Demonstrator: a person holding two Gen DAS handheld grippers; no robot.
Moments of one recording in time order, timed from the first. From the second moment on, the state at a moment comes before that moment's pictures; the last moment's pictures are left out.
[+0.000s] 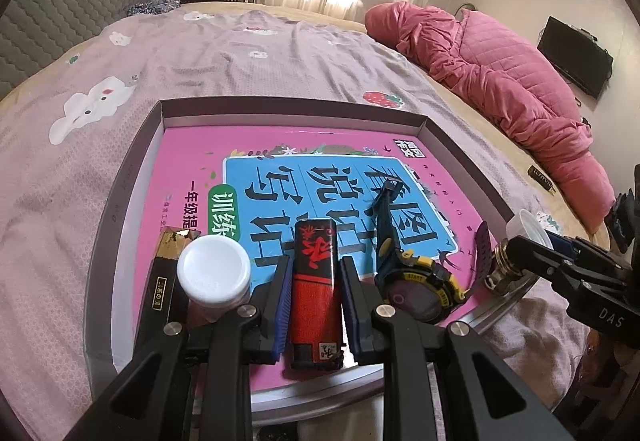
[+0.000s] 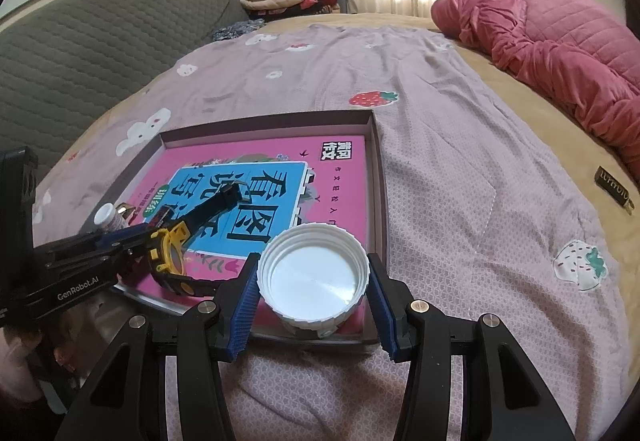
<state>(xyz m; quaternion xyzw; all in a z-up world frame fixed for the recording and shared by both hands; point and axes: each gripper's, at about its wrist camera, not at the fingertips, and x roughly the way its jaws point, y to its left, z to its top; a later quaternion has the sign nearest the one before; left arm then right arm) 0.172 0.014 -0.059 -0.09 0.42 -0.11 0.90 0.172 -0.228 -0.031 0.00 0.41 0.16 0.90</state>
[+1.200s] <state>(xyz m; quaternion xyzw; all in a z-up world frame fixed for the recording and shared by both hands) 0.171 0.012 -0.058 -0.09 0.42 -0.11 0.90 0.162 -0.178 -0.039 -0.05 0.38 0.23 0.89</state>
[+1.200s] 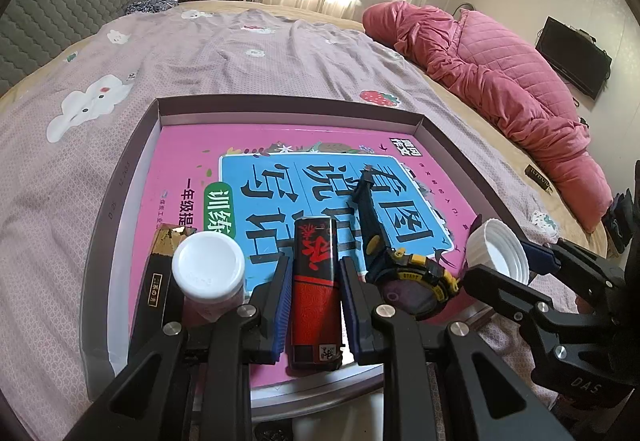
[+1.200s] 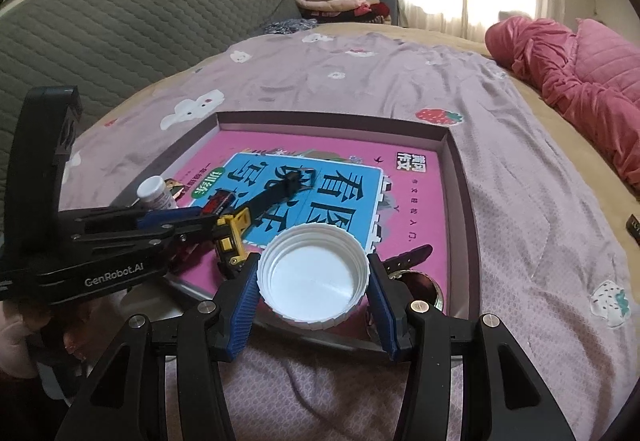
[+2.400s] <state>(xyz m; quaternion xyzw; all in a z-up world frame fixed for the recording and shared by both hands) 0.170 0.013 -0.059 -0.09 0.42 -0.11 0.90 0.158 -0.177 -0.041 -0.05 0.39 0.24 0.89</state>
